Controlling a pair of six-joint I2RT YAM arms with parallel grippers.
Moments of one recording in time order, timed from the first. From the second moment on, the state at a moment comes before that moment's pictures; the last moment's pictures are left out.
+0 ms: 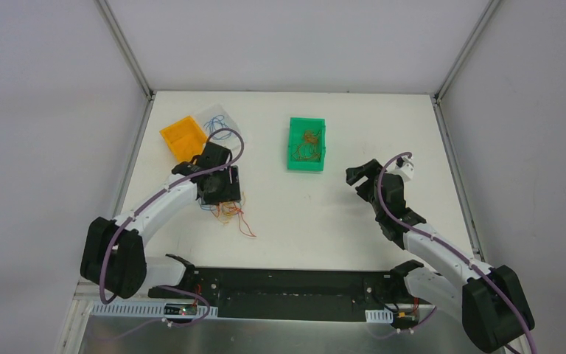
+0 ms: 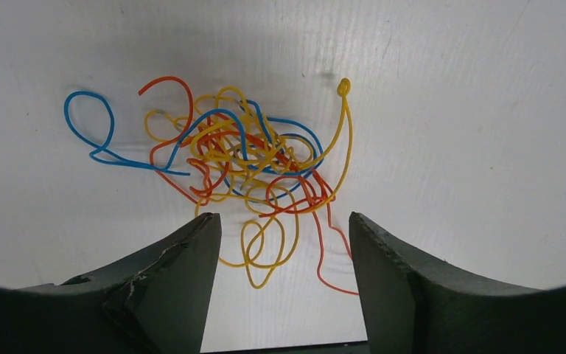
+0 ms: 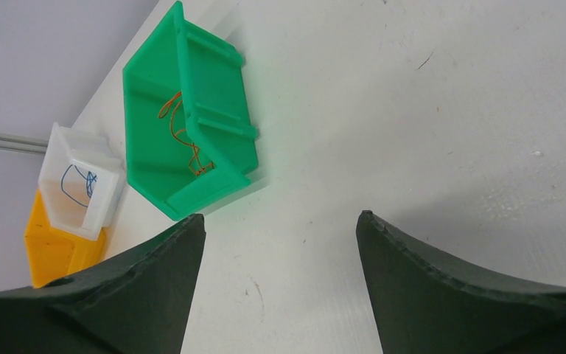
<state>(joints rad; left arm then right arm) -0.40 1.27 0.87 -0.70 -0.07 -0.49 0.45 0.98 0.38 0.19 0.33 0.93</state>
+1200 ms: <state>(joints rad) -0.48 1.23 0.83 -0.10 0.53 -0.64 0.67 1.27 0.44 0.67 -0.44 0.77</state>
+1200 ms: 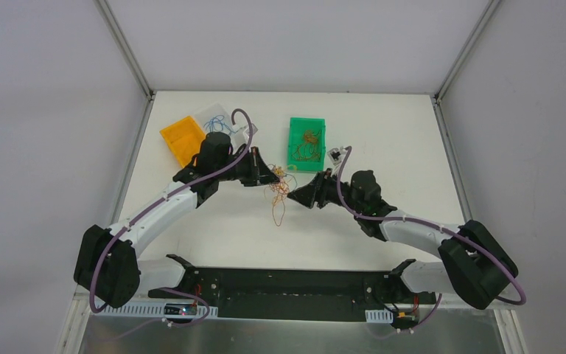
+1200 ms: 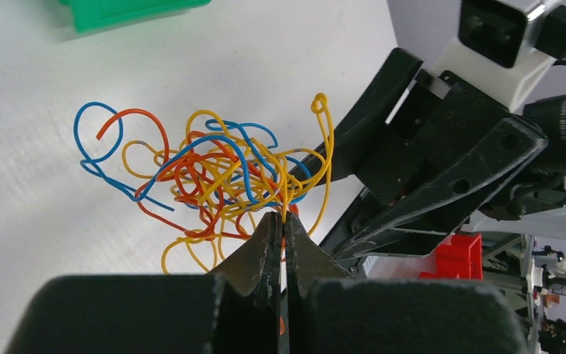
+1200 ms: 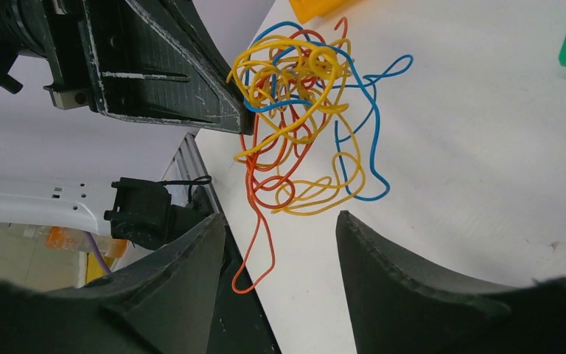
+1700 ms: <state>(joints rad) -0.48 1.23 0.79 0.07 0.67 -0.76 0.68 1.30 0.45 0.79 -0.50 0.79</state>
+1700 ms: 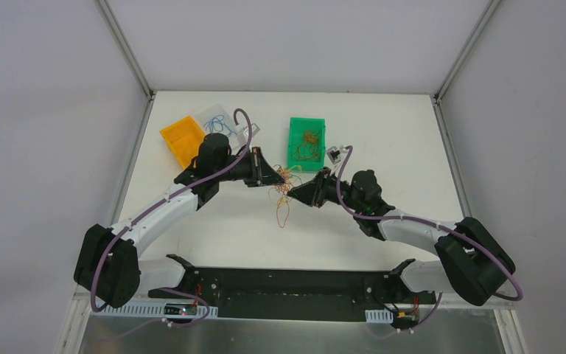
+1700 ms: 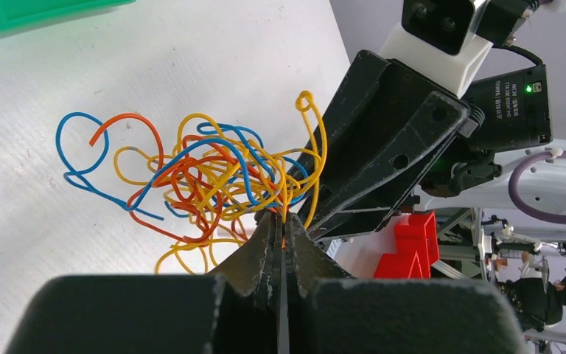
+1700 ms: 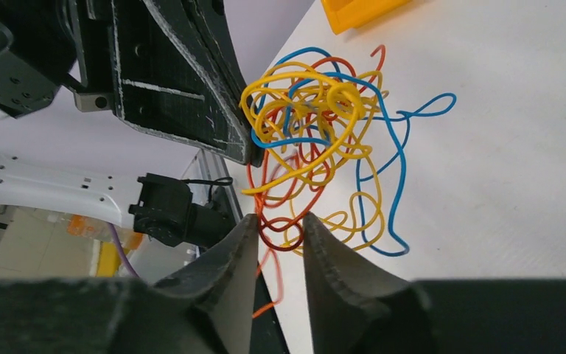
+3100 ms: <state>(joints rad) -0.52 1.40 0.91 -0.18 0.41 -0.62 0.68 1.28 0.47 0.70 -0.58 0.73</state>
